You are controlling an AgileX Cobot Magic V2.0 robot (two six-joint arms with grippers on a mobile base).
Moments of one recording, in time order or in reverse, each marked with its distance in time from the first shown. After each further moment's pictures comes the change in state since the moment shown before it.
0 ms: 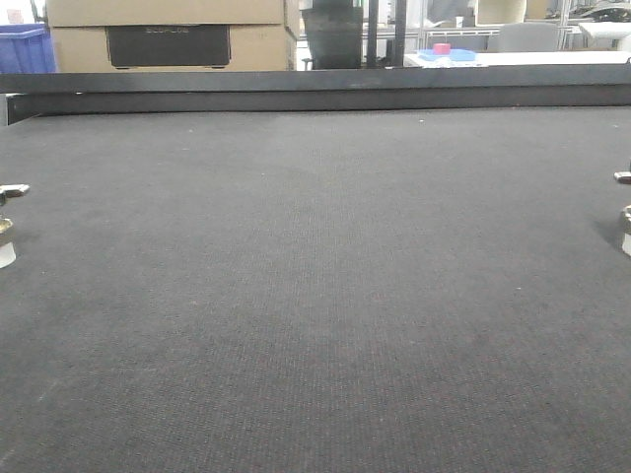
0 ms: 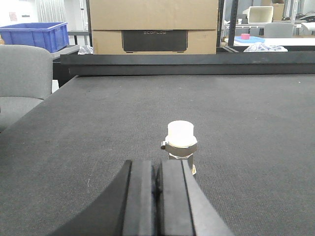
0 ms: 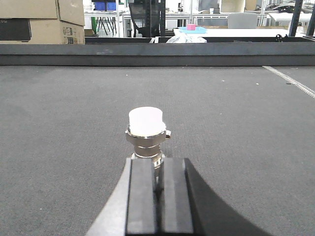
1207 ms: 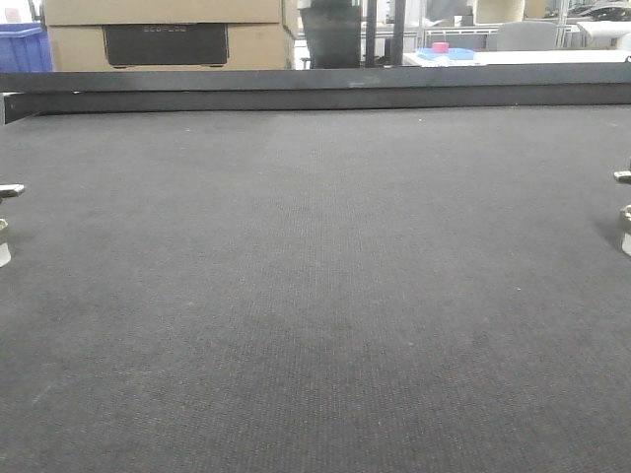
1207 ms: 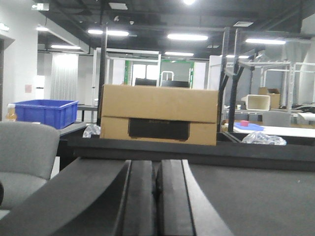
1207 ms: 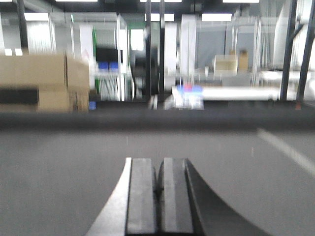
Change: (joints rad) left arm 0.000 0.001 -0.108 -0.060 -0.204 0.000; right arm 0.000 -0.001 -0.109 0.000 -0.147 0.000
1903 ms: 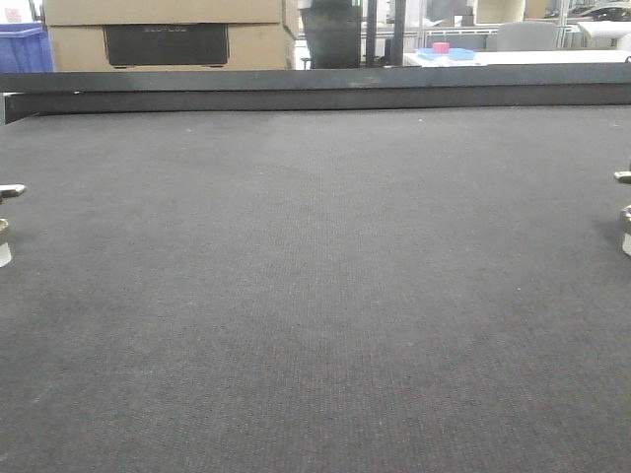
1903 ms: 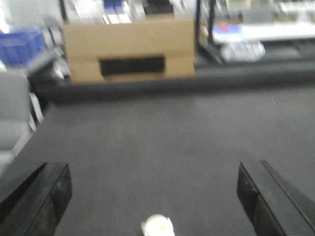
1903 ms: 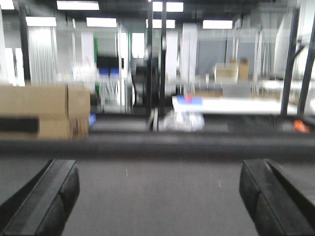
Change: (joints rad) left arm -0.074 0.533 -0.609 0.098 0.527 0.000; right arm 0.000 0.410 -0.454 -0.019 0.122 0.000
